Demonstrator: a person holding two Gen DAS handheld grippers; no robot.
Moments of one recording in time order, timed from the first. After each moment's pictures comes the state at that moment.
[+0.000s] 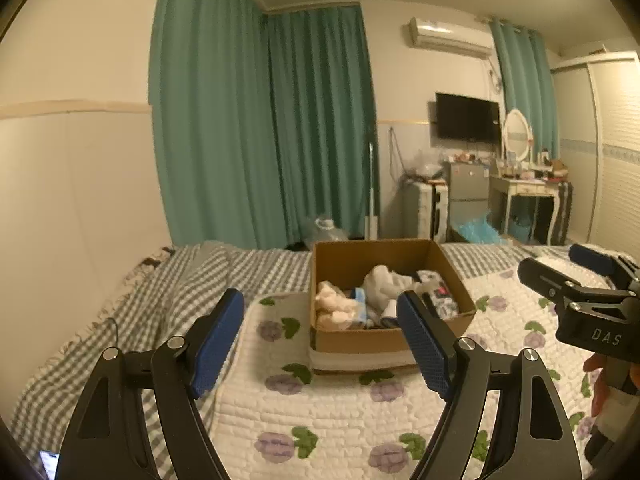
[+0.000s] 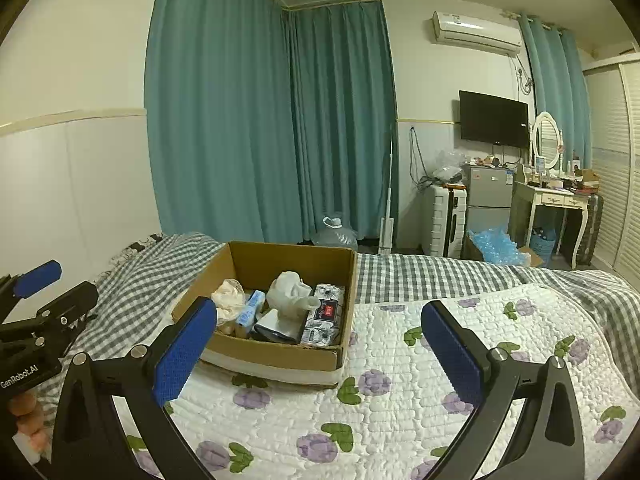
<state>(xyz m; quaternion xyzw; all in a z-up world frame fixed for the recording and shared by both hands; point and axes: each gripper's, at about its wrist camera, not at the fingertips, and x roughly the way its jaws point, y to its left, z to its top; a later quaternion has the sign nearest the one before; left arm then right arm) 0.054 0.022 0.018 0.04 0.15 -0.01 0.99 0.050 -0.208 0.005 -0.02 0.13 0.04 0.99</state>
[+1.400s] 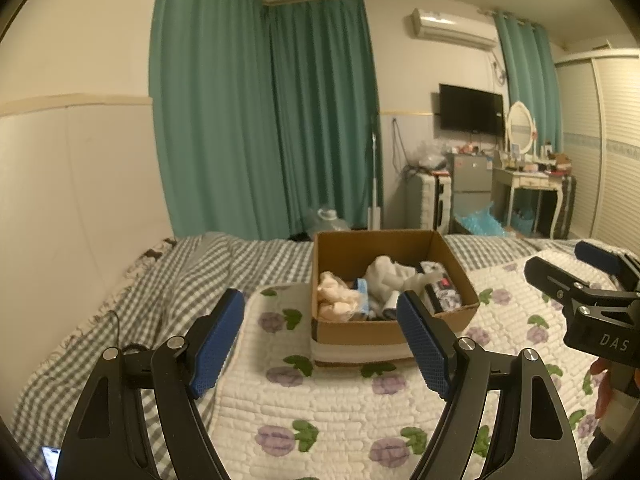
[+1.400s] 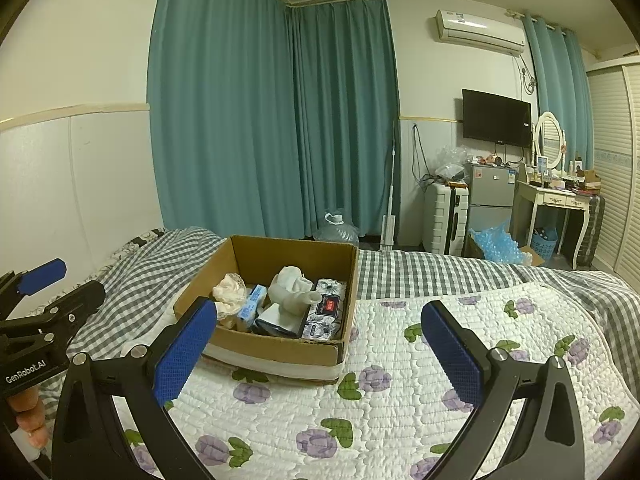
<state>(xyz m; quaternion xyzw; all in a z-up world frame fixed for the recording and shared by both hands) 0.062 0.026 0.013 0.03 0.17 0.00 0.98 0.054 -0.203 0.002 -0.02 0.14 0.04 0.99</state>
